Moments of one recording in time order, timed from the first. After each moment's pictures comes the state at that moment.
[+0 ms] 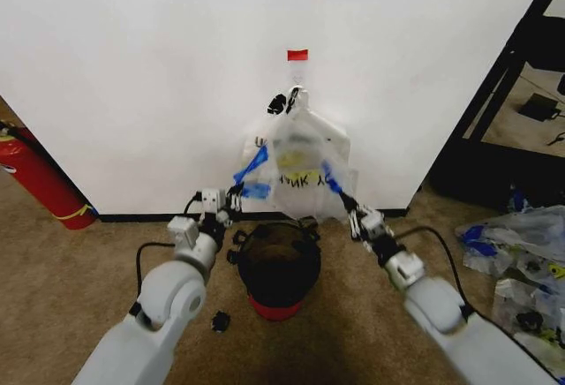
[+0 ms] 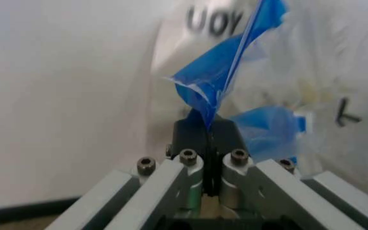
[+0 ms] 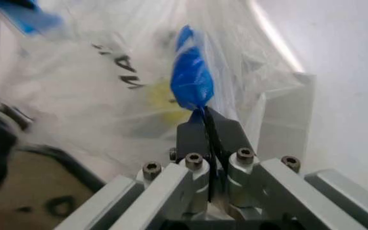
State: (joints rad) left arm 1.18 -1.12 -0.26 -2.12 -0.51 0.33 -0.23; right arm -1.24 0.93 0.21 1.84 0.15 0.33 -0.02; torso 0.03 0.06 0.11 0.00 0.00
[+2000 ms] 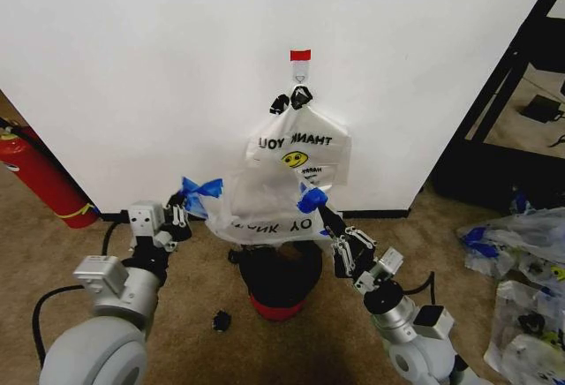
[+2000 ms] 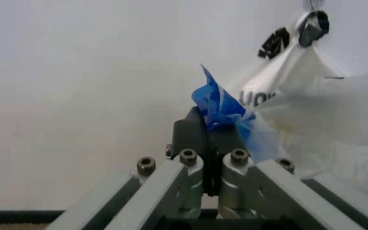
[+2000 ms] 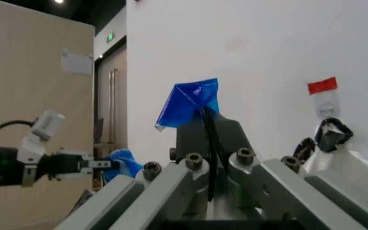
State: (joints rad) left arm 1.50 -1.16 -0.55 -2.50 -0.48 0.38 -0.28; right arm -1.41 1.09 0.22 2.07 0.57 0.62 -0.42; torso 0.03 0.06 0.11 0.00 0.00
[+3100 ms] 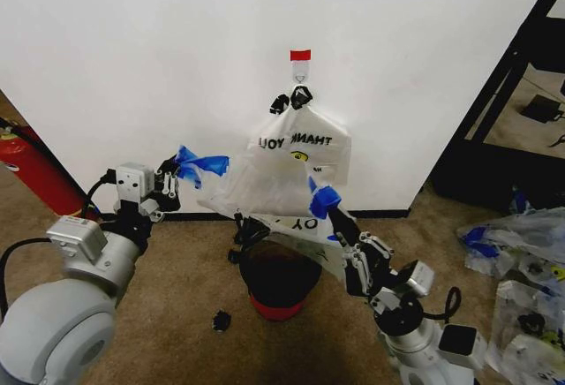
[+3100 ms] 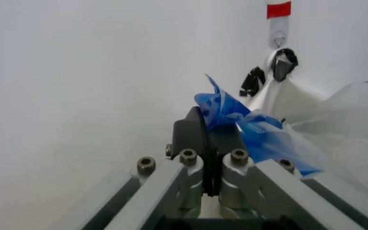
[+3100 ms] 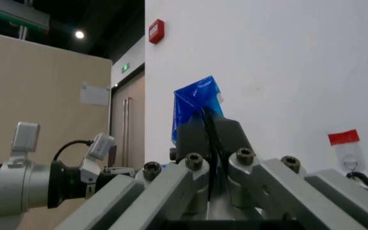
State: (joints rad) left arm 1.33 -0.87 -0.62 -2.50 -0.64 0.40 -0.30; right arm -1.51 1.13 0.31 2.22 0.64 0.60 -0.53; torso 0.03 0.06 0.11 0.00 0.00
